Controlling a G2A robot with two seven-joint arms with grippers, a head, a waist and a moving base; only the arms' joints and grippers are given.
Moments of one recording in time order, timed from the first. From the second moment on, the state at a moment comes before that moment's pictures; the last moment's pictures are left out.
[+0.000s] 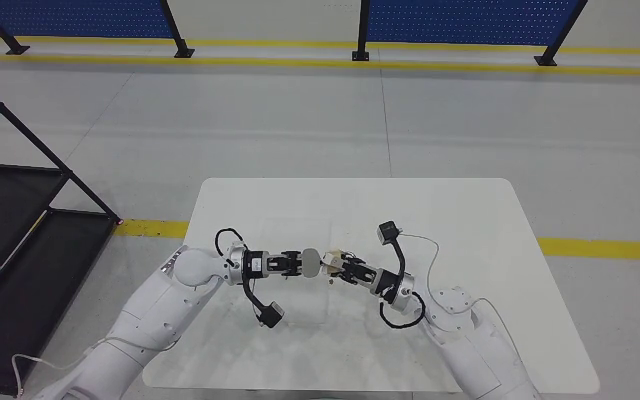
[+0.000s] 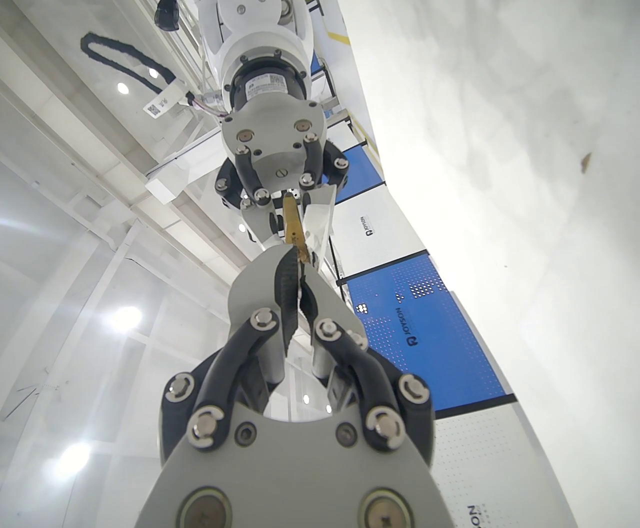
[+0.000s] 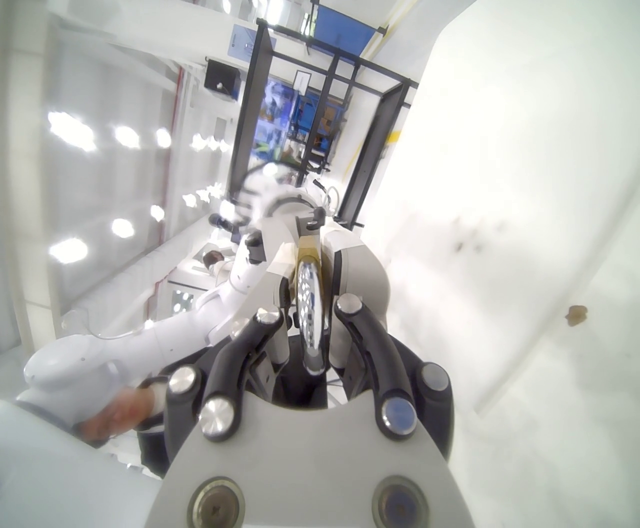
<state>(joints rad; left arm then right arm) 1.20 -0.95 -1.02 -1.38 2.70 0.57 1.01 -1.31 -1.24 0.98 -1.49 0.16 -0.35 0.67</state>
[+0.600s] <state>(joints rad) 1.21 -0.95 -1.02 -1.38 2.70 0.57 1.01 -1.31 -1.24 0.98 -1.49 0.16 -0.36 0.72</state>
